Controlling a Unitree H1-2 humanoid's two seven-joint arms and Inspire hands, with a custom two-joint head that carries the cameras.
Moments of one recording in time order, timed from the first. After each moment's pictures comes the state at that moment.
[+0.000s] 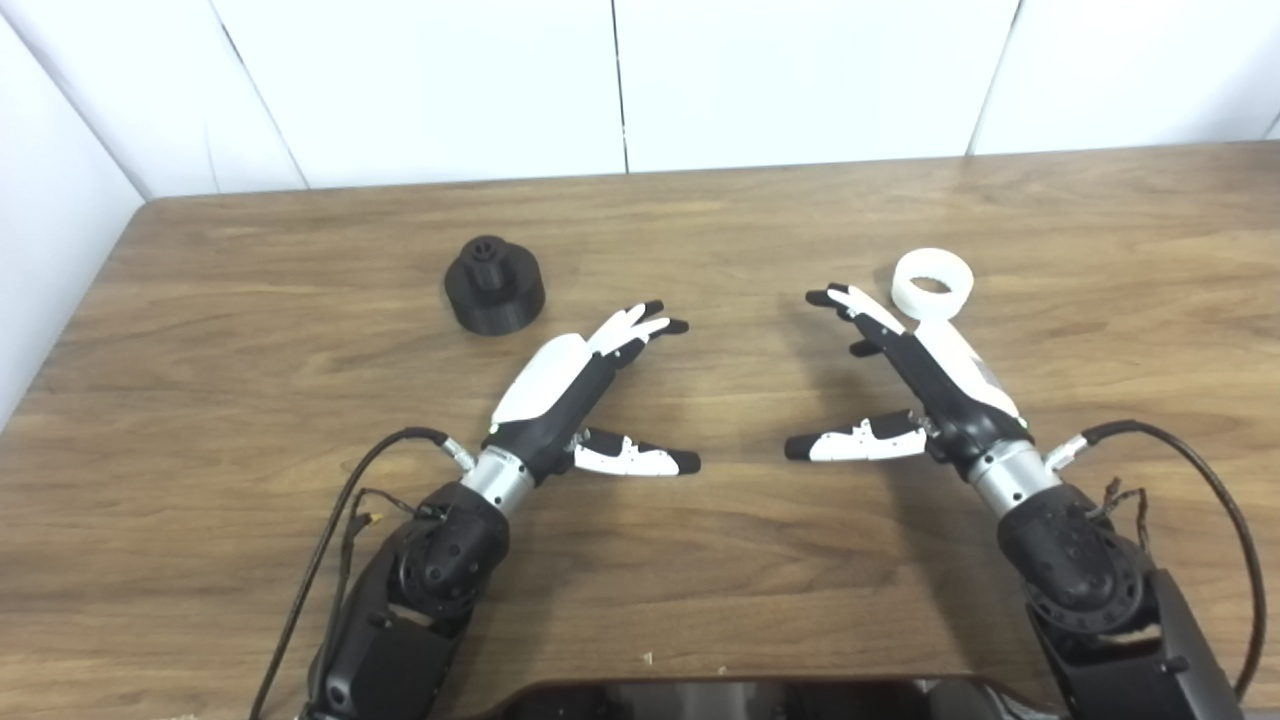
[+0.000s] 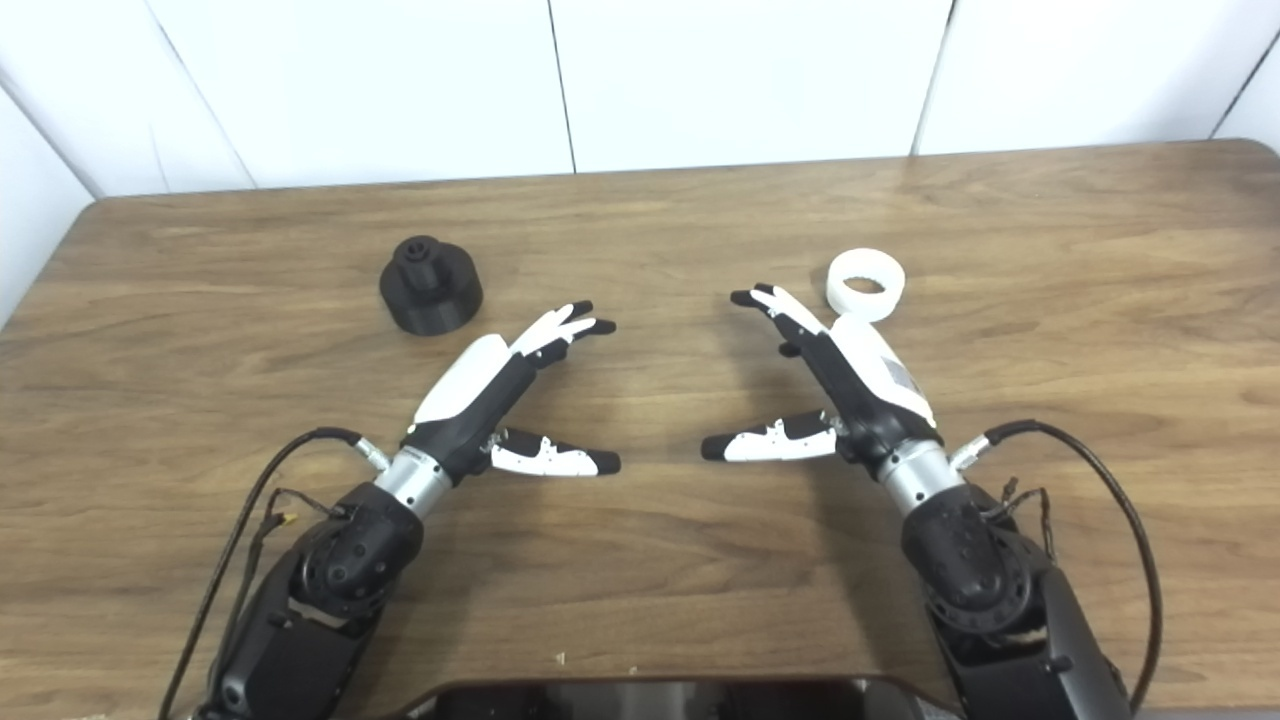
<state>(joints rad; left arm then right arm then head) -0.17 0.20 -0.28 0.00 0.53 -0.12 -0.17 -0.10 -0.27 0.19 -0.27 -0.51 0.17 0.21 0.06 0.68</state>
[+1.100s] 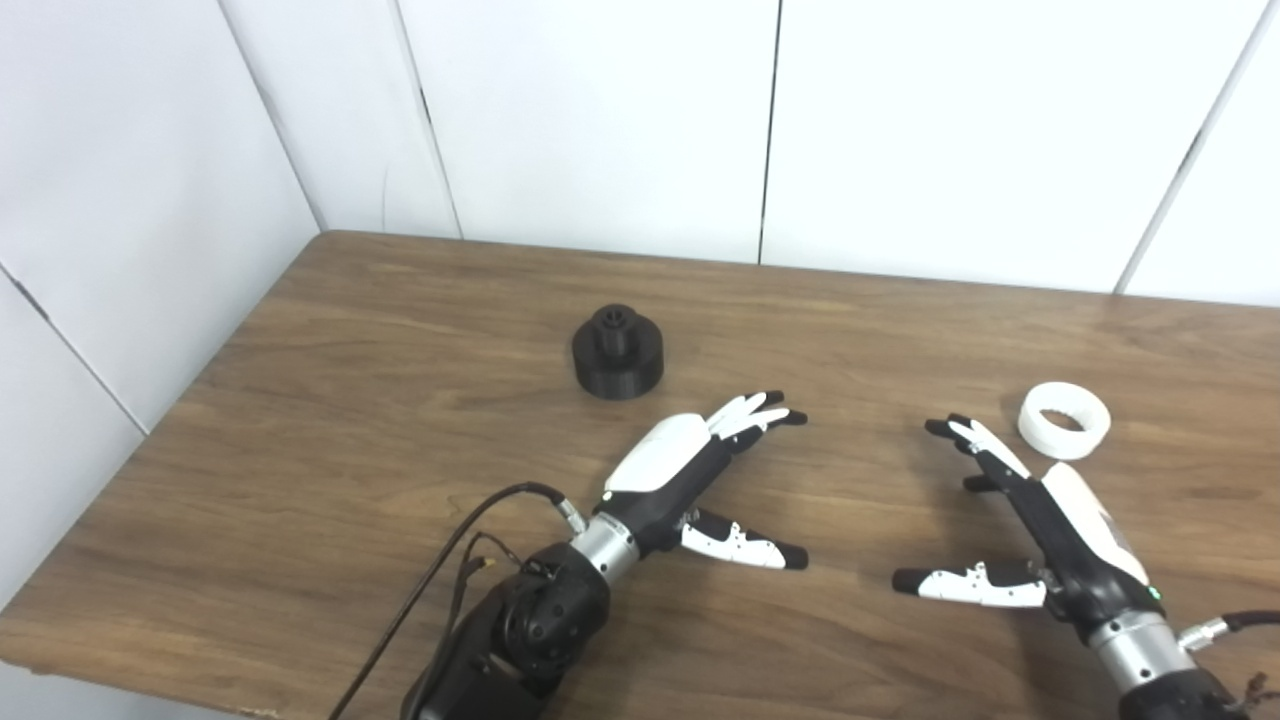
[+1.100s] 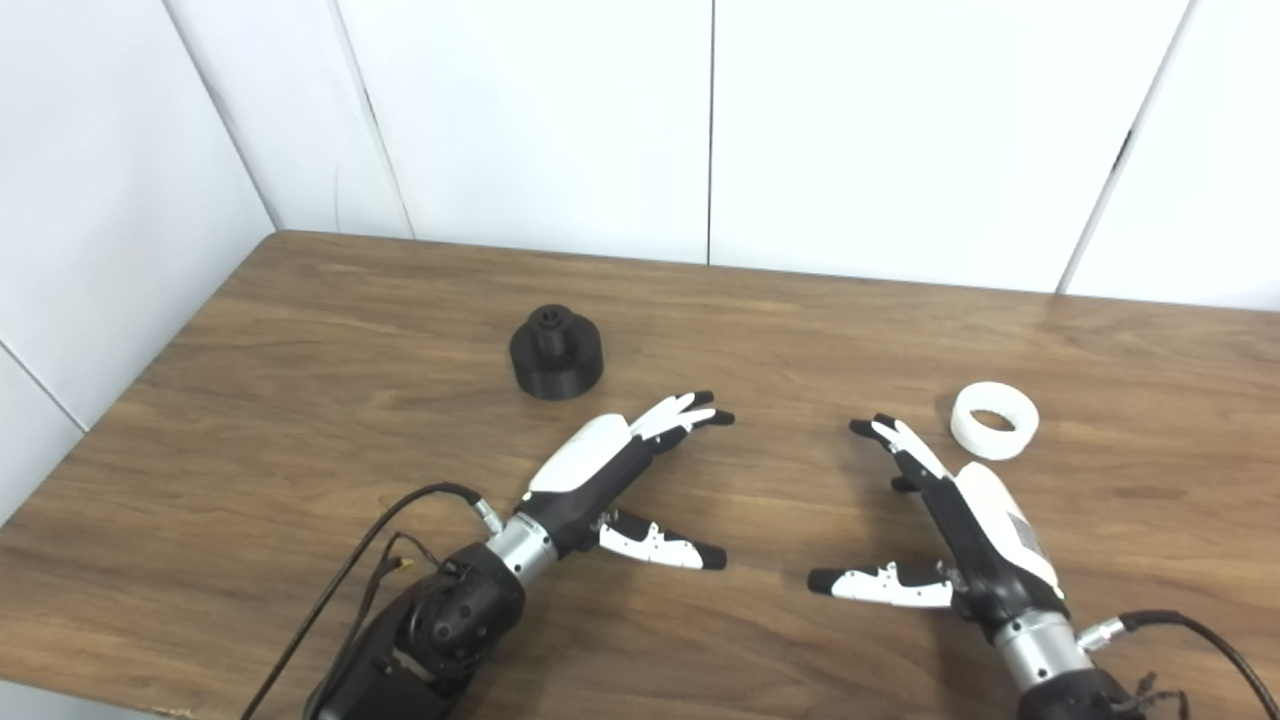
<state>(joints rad) -0.17 0.18 -0.30 0.03 0.58 -0.13 -0.11 -0.09 -0.29 0.18 -0.19 -0.47 0.05 0.18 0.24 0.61</state>
